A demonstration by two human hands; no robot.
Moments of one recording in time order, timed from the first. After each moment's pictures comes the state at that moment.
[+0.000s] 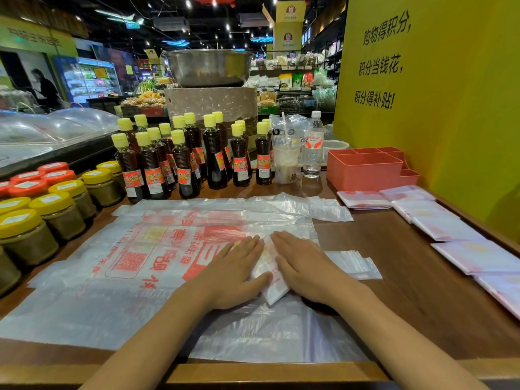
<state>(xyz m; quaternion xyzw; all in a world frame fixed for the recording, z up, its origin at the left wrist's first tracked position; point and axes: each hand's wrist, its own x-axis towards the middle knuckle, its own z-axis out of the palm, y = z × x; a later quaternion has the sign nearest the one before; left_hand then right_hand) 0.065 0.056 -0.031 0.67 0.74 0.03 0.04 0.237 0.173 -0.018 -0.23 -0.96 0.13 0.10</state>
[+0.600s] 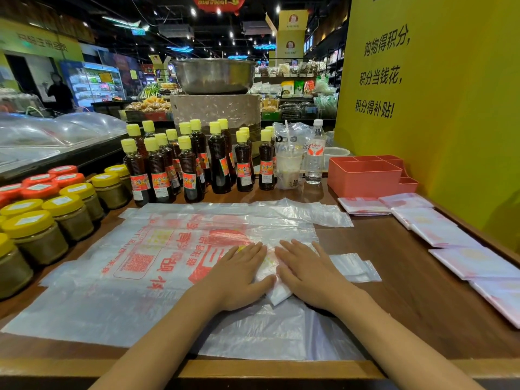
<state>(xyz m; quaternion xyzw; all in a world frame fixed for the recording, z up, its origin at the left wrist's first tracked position) 0.072 0.054 -0.027 0.66 0.75 0.04 0.04 0.237 0.176 -0.029 -0.26 -0.96 0.08 0.08</state>
